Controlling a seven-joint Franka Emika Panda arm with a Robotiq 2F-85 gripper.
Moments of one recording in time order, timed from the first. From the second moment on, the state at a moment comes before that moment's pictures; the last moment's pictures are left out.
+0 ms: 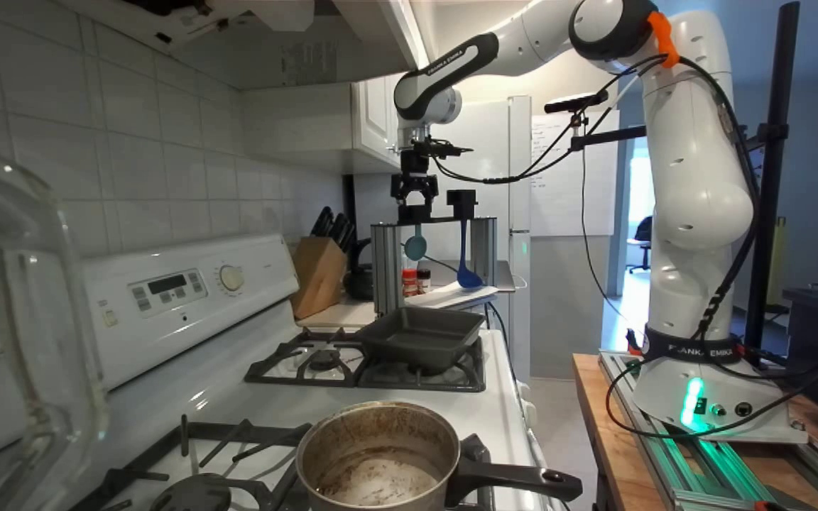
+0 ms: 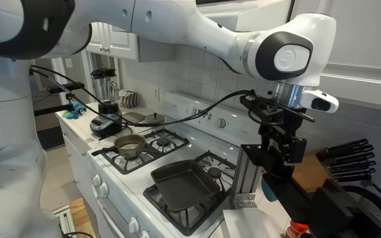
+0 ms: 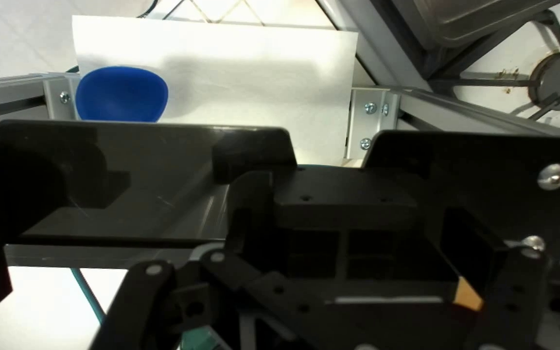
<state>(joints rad) -0.24 0.13 -0.24 -1.72 0.00 1.87 0.10</state>
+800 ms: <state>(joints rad) -0.26 0.02 -0.26 -1.76 0.00 1.84 -0.01</state>
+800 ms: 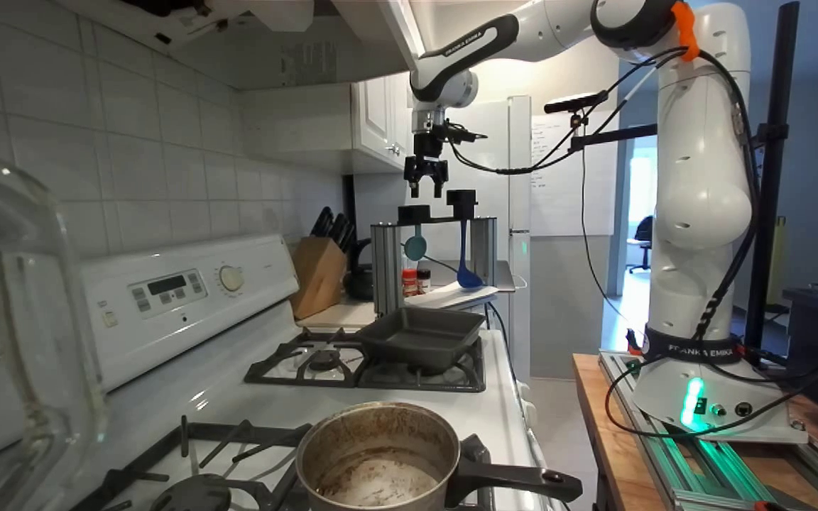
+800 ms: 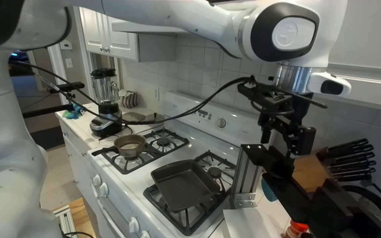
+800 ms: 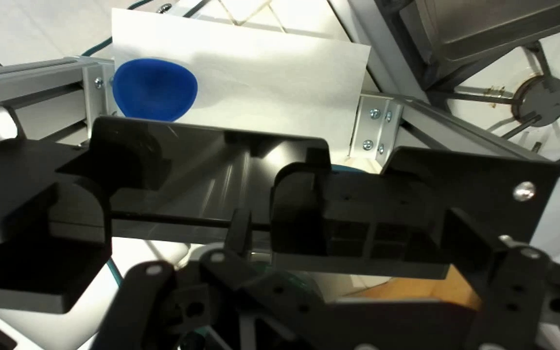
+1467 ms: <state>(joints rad) -0.26 -0.13 -0.27 -1.84 0.00 1.76 -0.20</state>
